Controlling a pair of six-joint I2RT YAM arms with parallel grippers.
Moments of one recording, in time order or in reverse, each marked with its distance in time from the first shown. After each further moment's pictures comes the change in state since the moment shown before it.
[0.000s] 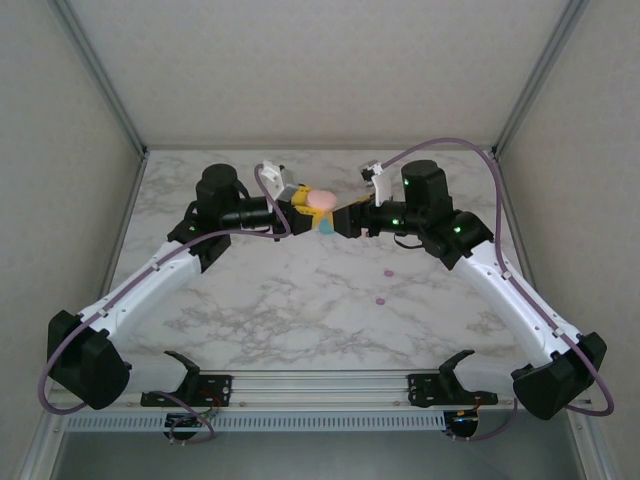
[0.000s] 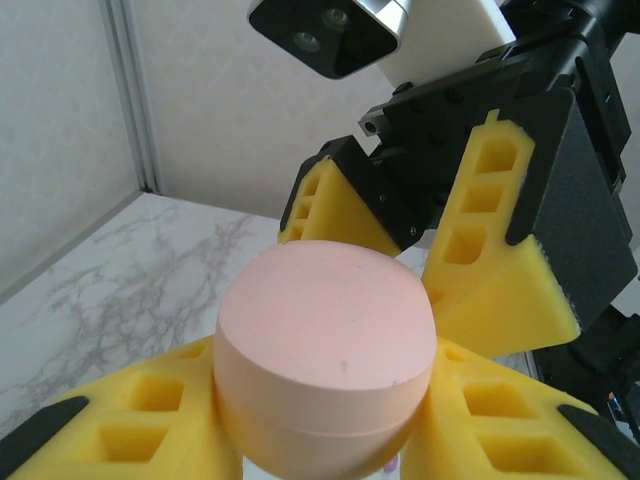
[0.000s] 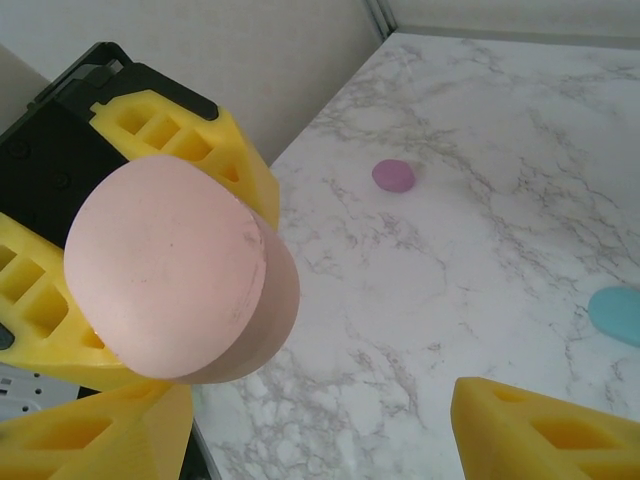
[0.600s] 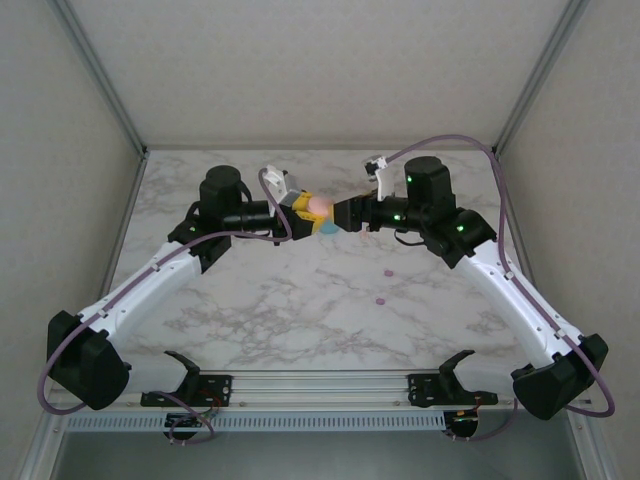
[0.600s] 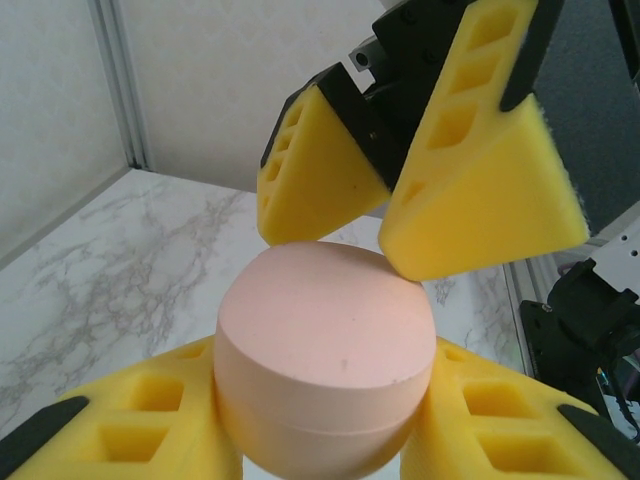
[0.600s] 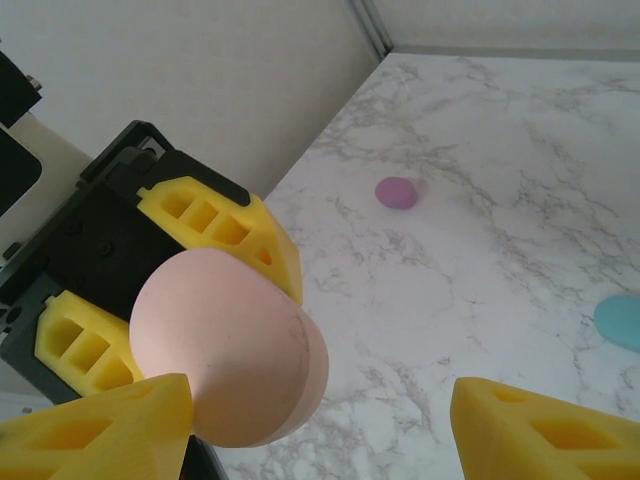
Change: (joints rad) left arm -0.008 -0.002 0.001 -0.067 0.001 0.036; right arm -0.005 0.000 0.028 0.011 0.012 0.054
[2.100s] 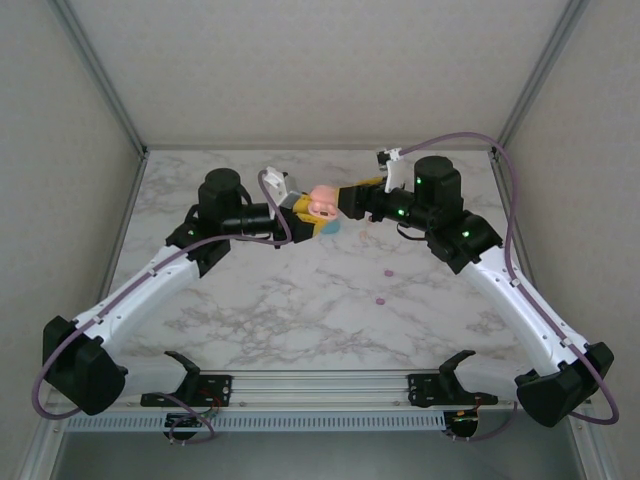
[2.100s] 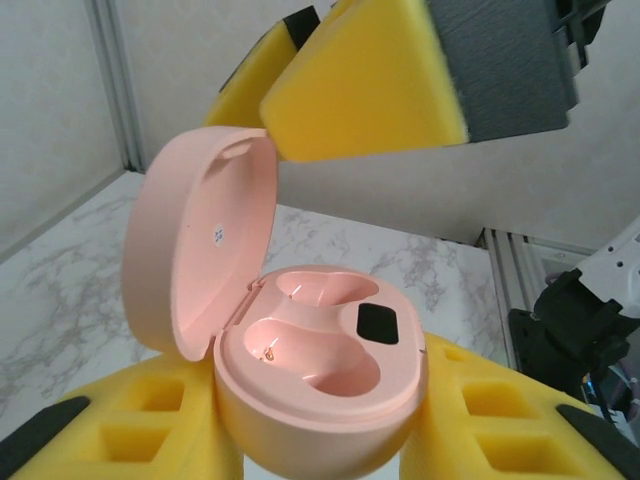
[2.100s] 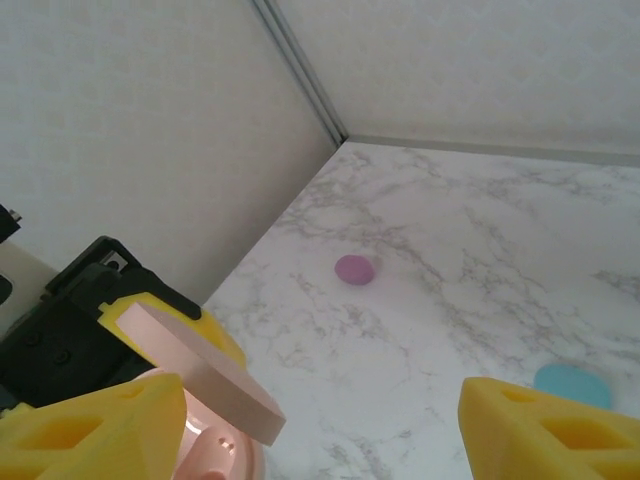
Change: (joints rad) left arm -0.025 -0.034 -0.013 0.002 -0.034 -0.034; right arm -0.001 -0.041 -0.019 0.117 0.135 0.041
